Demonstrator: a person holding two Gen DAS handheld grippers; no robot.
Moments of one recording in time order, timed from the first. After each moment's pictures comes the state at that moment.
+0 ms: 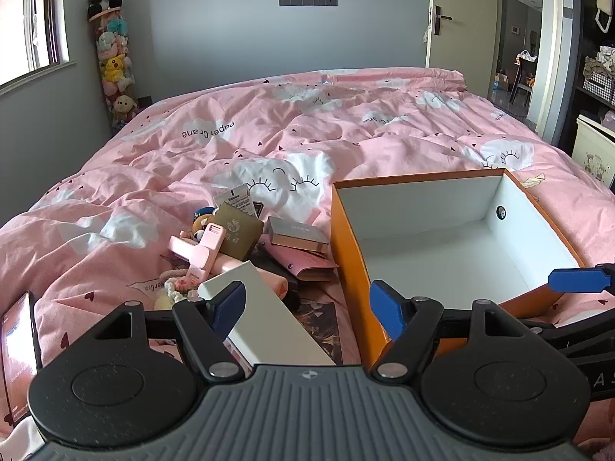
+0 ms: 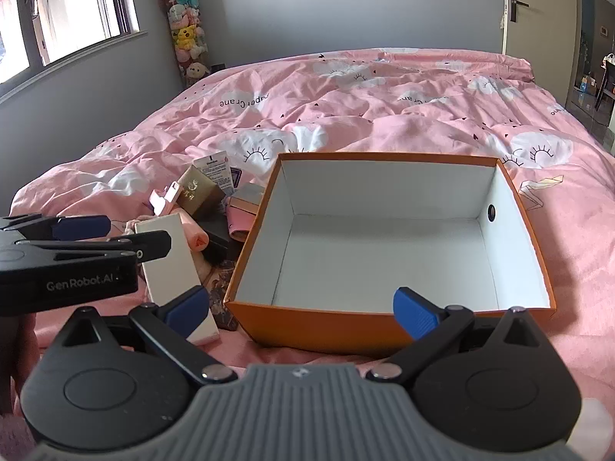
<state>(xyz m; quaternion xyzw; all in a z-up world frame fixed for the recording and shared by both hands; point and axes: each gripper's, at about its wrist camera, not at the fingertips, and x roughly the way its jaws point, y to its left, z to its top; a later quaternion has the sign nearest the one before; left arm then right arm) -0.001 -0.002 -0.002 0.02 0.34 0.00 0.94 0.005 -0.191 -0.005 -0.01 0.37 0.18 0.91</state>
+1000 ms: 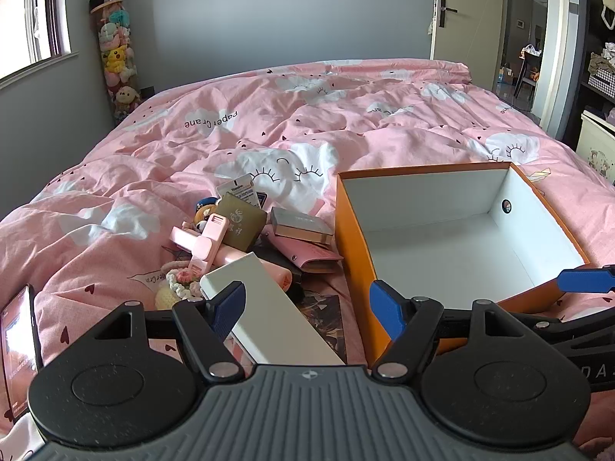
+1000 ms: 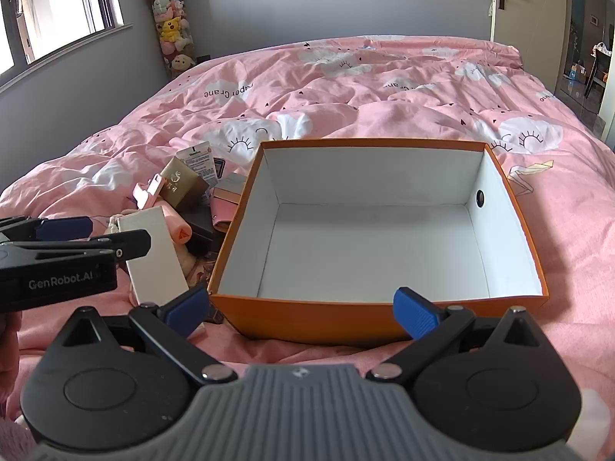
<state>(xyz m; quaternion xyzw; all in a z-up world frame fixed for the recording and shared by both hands) 0.003 0.001 -0.005 0.02 0.35 0.00 0.94 0.008 -0.196 -0.008 -0.01 0.38 0.16 0.91</state>
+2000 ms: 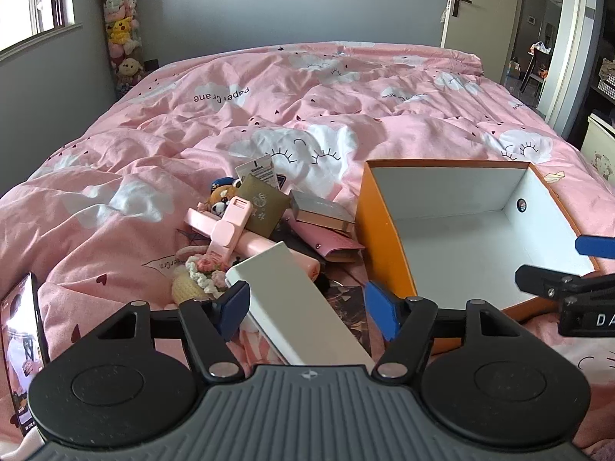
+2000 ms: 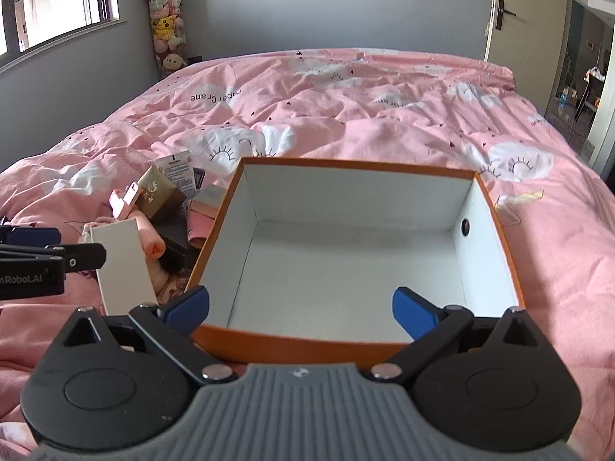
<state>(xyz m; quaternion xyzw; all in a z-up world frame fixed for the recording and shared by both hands) 0.021 0.042 -0.005 -0.01 0.40 0.01 0.92 0.035 -0.190 0.000 -0.06 0.35 0.14 0.92</state>
